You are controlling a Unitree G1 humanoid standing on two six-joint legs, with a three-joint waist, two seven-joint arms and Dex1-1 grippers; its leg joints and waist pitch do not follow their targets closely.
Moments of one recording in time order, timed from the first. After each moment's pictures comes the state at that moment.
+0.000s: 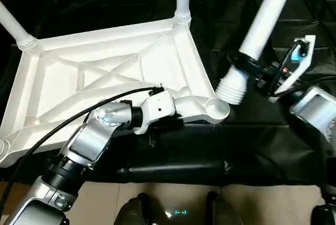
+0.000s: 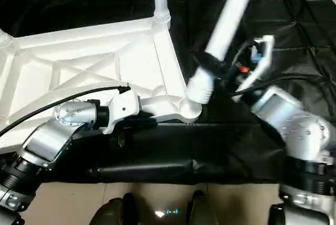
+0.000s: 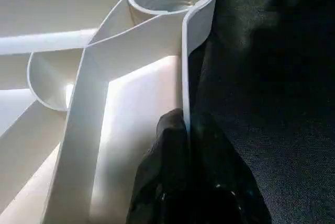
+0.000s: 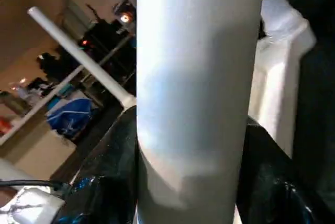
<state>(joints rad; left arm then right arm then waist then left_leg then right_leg) -0.52 0.43 -0.37 0.06 0.02 0.28 -0.99 -0.51 -0.43 -0.29 -0.04 1.03 0.88 0.47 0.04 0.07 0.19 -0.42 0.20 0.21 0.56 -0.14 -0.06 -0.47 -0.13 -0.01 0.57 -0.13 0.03</state>
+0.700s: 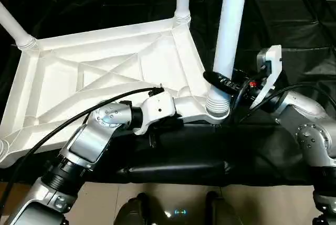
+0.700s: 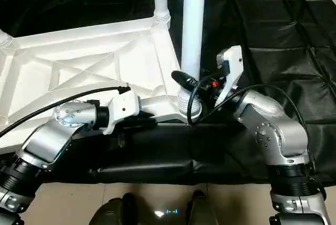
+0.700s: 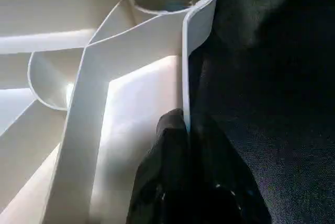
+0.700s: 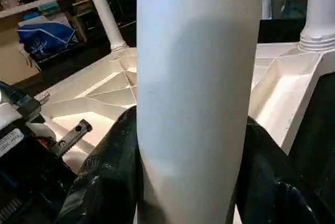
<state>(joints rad) -0.51 0.43 -0.37 0.04 0.03 0.29 -0.98 -0.46 -0.47 -0.01 -0.03 0.61 0.49 0.71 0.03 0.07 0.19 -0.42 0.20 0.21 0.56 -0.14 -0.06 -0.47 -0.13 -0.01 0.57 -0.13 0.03</state>
